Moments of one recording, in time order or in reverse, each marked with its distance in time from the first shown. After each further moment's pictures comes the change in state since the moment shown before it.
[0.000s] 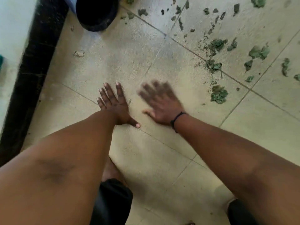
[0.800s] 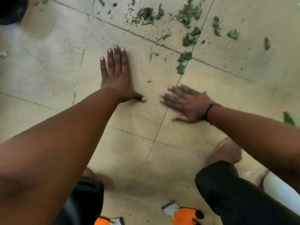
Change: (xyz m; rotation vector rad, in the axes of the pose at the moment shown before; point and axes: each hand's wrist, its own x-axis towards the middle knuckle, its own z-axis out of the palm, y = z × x) left_hand -0.011 0.160 0.038 0.382 0.367 0.378; right_hand -0.217 0.131 0.055 0.072 -0.129 -0.194
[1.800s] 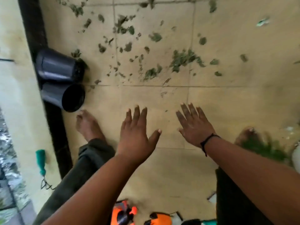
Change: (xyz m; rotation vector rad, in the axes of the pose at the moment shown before) left_hand -0.135 0.025 -0.173 -0.179 -0.073 0.093; right_hand 0.005 -0.072 -0.162 0.422 -0.100 0.760
